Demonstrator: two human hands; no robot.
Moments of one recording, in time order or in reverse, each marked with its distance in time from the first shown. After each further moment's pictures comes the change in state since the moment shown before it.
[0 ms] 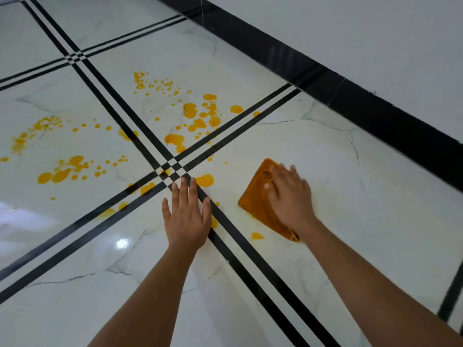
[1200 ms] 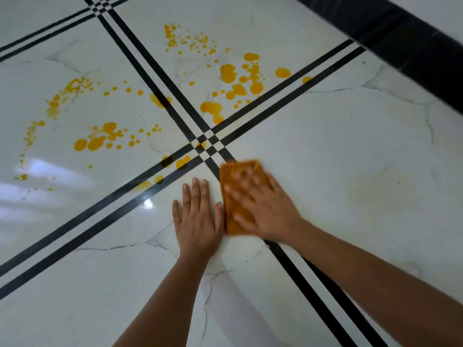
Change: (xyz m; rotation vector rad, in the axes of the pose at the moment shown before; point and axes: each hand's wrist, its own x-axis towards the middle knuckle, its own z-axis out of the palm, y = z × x) left_hand -0.034 -0.064 0.006 0.020 -0.079 -0.067; right_hand -0.013 -0.079 0.084 -0.258 -0.143 -0.638
